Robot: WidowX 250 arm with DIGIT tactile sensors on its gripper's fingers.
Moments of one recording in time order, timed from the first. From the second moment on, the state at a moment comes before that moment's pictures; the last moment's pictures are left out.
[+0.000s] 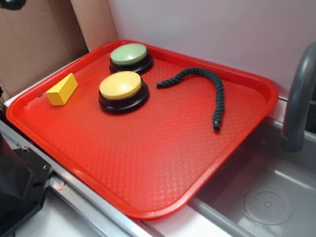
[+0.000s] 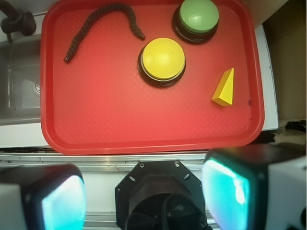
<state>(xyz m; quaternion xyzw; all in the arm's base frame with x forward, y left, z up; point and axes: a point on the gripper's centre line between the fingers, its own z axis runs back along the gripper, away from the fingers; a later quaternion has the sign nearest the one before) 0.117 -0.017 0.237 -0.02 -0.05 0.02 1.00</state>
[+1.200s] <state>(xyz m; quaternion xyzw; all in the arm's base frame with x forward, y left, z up) 0.130 0.098 0.151 -0.04 -0.09 0.27 0.96</state>
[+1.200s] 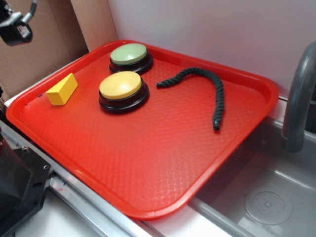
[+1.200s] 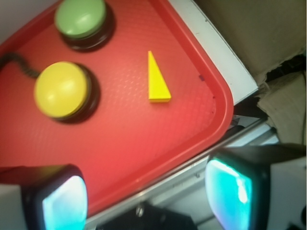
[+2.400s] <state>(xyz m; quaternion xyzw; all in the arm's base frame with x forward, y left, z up) 0.182 0.122 0.022 -0.06 -0.07 0.34 0.94</state>
